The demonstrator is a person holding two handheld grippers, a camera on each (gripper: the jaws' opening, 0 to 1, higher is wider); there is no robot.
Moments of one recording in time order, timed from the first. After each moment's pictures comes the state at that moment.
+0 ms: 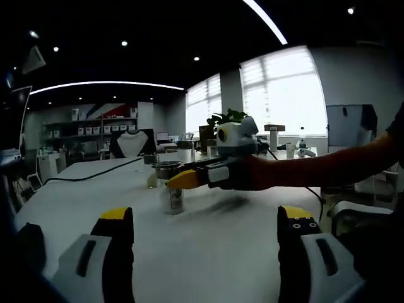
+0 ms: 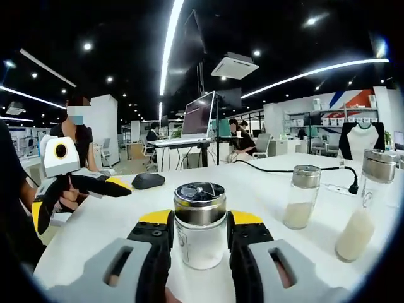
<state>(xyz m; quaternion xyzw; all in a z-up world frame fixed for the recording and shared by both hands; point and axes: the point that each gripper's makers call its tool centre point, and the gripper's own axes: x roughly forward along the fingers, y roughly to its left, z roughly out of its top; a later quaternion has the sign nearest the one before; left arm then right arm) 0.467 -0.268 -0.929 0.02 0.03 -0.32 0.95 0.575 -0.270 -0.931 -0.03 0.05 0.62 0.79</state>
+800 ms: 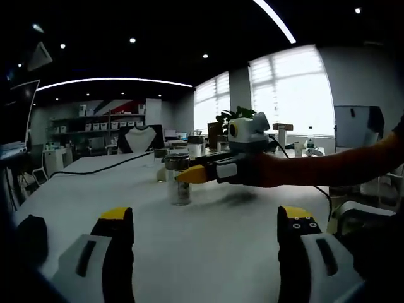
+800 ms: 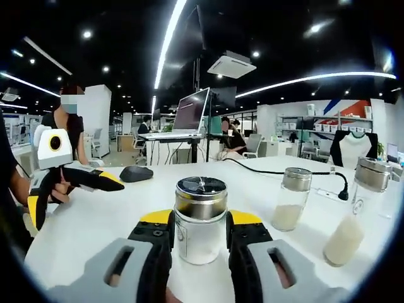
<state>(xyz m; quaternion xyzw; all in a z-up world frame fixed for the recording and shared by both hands) 0.476 -0.254 -0.938 0.01 0.04 -0.30 0.95 0.587 -0.274 -0.934 -0.06 0.05 0.58 0.81</state>
